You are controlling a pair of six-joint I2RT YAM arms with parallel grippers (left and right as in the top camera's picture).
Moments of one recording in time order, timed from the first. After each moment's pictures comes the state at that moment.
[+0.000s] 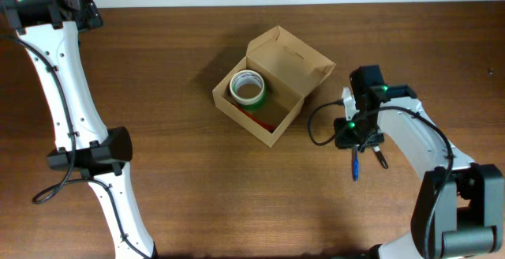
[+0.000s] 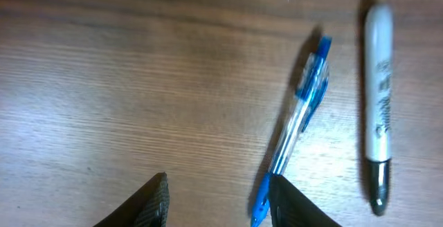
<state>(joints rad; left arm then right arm) 0.16 2.41 3.10 -1.69 -0.43 -0.20 0.08 1.70 1.12 -0.96 -0.07 0.04</state>
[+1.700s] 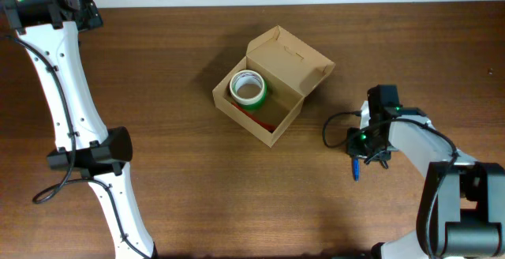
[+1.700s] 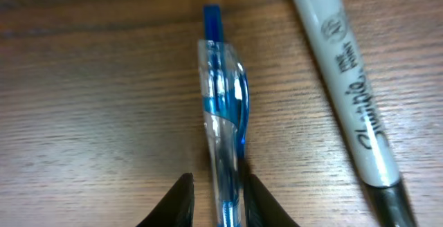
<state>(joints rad) 0.16 2.41 3.10 -1.69 -0.43 -0.20 -0.04 1.71 0.91 -0.70 -0.09 0.14</state>
